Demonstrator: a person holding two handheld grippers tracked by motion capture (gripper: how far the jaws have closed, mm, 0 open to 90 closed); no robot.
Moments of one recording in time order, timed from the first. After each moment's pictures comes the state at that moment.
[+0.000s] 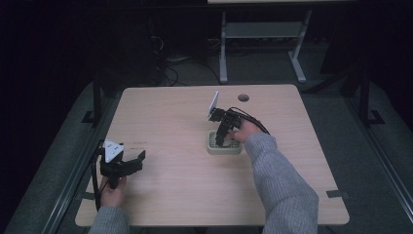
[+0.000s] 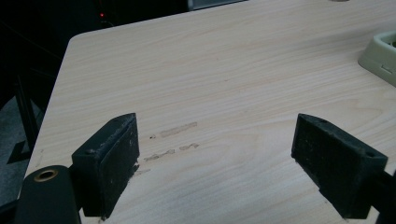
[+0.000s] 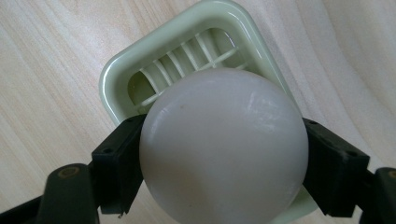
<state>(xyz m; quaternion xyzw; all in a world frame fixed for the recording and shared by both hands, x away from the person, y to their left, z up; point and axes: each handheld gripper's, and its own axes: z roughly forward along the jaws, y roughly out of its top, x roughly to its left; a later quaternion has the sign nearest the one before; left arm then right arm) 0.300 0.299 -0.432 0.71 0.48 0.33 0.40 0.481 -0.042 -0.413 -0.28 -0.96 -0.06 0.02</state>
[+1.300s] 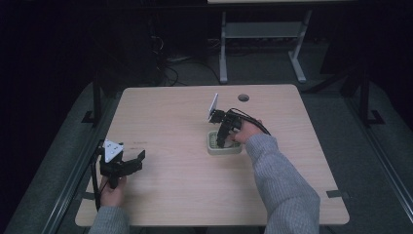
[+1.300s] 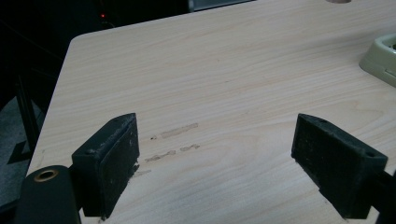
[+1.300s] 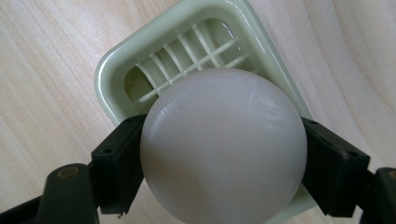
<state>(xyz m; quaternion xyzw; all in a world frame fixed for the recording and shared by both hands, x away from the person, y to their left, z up) 0.300 0.299 -0.431 0.70 0.49 0.33 0.40 0.477 -0.042 -0.414 -0.27 -0.96 -0.05 0.01</state>
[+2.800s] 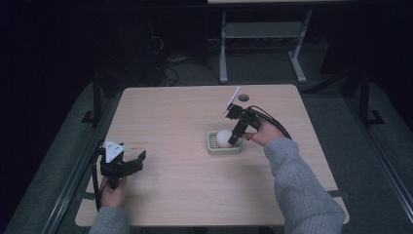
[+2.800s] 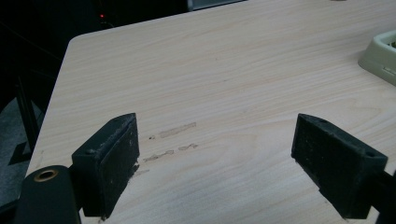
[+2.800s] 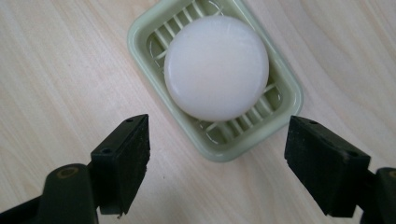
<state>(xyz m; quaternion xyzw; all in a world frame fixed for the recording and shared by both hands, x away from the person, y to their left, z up) 0.299 0.297 -0.431 0.71 0.48 0.33 0.40 0.449 -0.096 -0.375 -0.30 -0.95 -0.13 0.01</state>
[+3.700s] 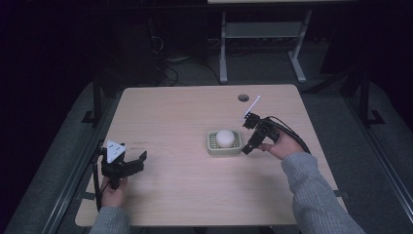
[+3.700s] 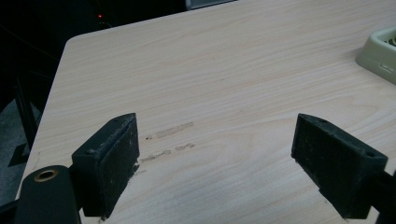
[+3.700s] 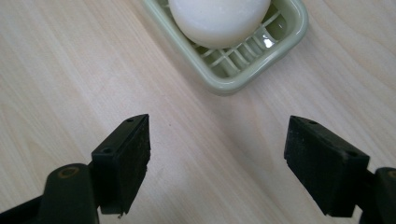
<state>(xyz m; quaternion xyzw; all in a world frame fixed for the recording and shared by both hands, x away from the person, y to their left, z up) 0.299 0.294 -0.432 0.71 0.48 0.33 0.39 0.410 -0.141 -0.378 -0.32 -0.93 -0.15 0.00</state>
